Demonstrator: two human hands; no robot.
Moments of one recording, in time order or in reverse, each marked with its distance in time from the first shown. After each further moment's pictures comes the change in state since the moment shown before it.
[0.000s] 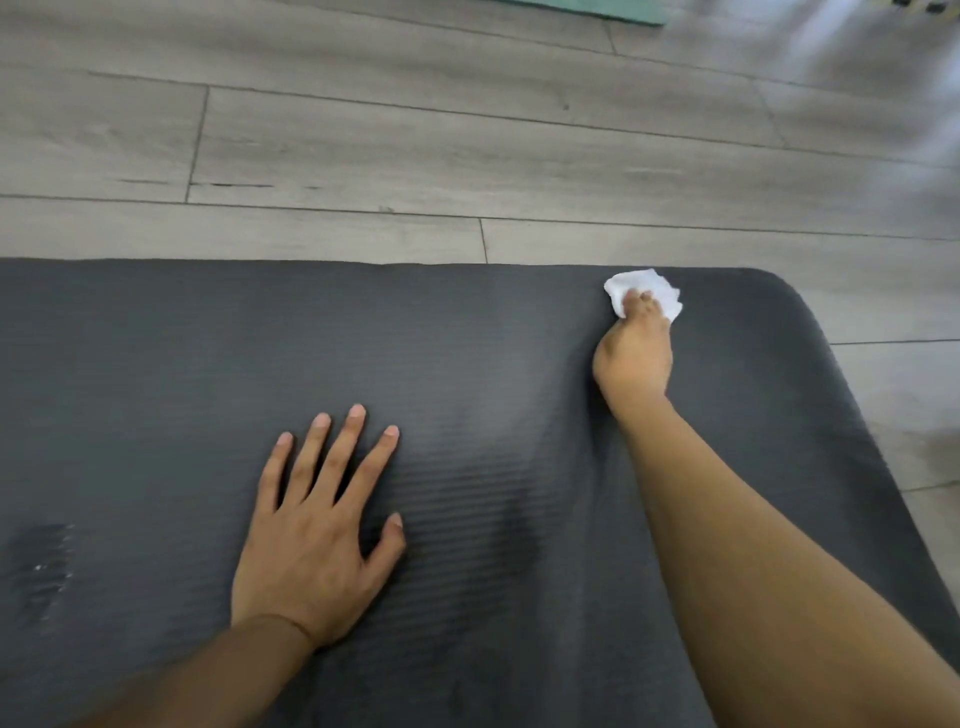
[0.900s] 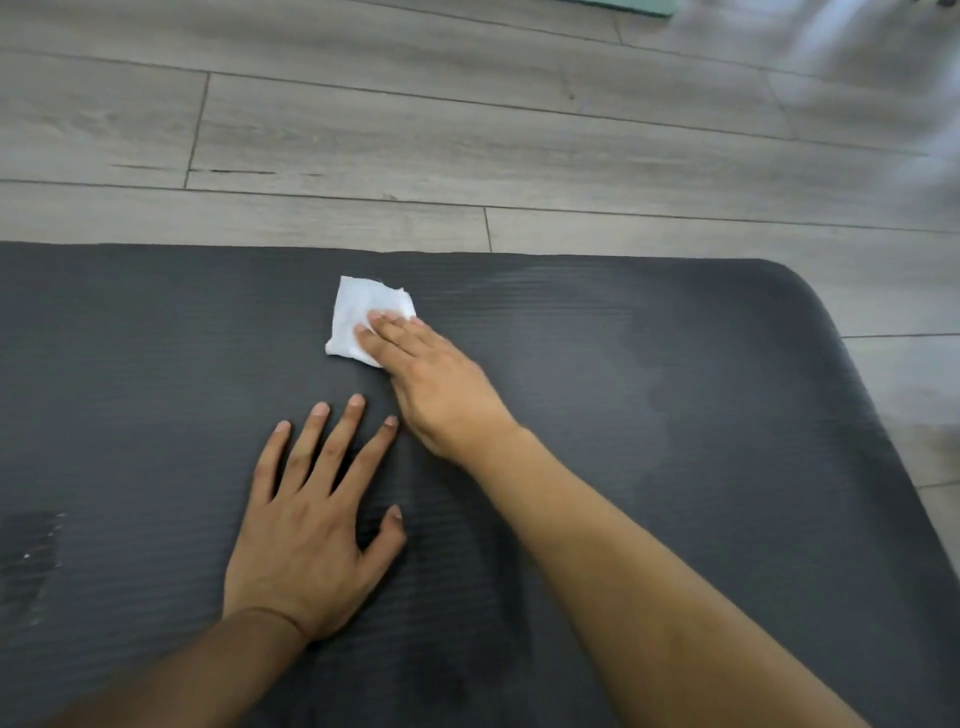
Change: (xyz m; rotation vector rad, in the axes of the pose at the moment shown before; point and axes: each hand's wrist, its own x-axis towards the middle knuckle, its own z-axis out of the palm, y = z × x) left_hand 0.000 -0.001 0.002 0.000 0.004 0.003; right_hand -0.109 -0.120 0.050 0.085 -0.377 -0.970
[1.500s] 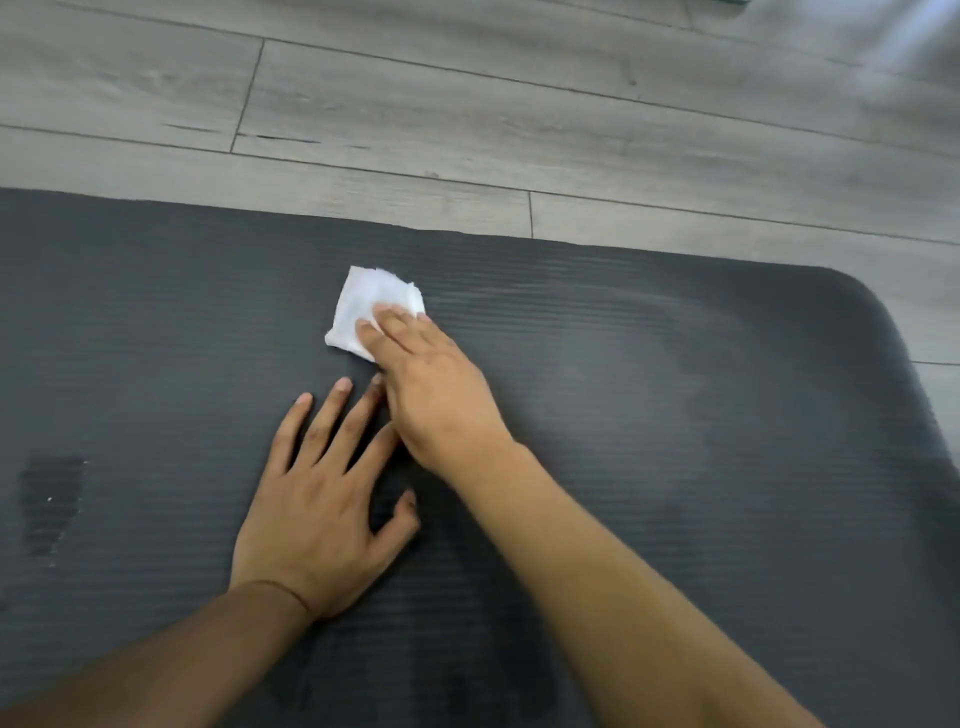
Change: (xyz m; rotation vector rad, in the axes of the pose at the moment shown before) left_hand 0.002 0.002 -0.001 0.023 0.009 -0.015; right_hand 0.000 -0.032 0.015 0.044 0.067 0.075
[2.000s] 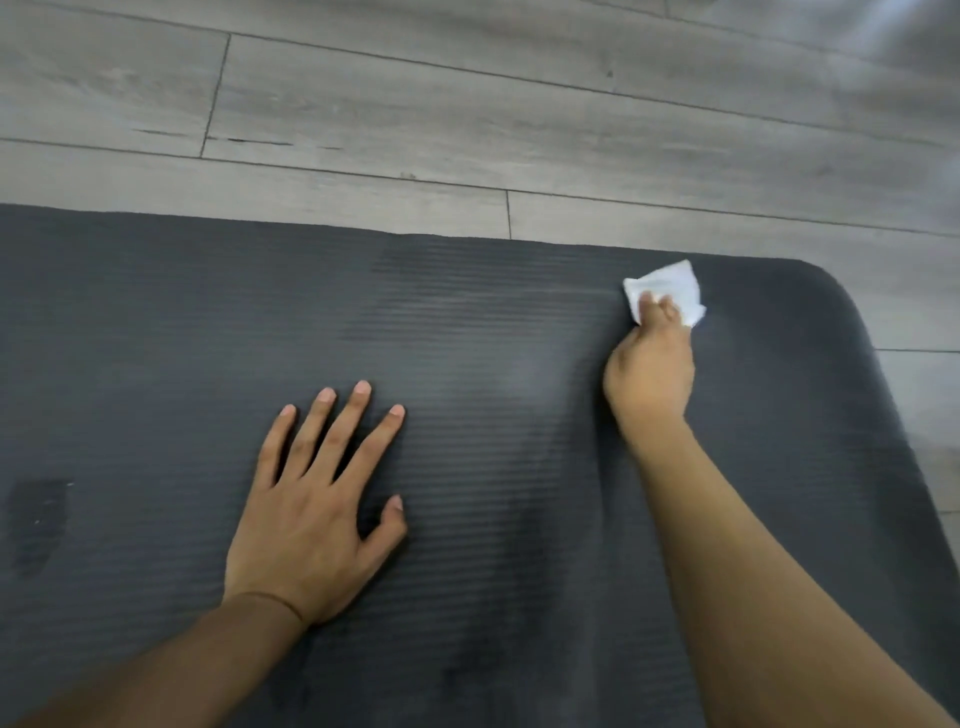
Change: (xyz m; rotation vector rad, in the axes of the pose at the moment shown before) left_hand -0.002 0.001 -0.003 -0.013 -0.009 -0.004; right_hand -0.049 0.134 -0.093 -0.099 0.352 0.900
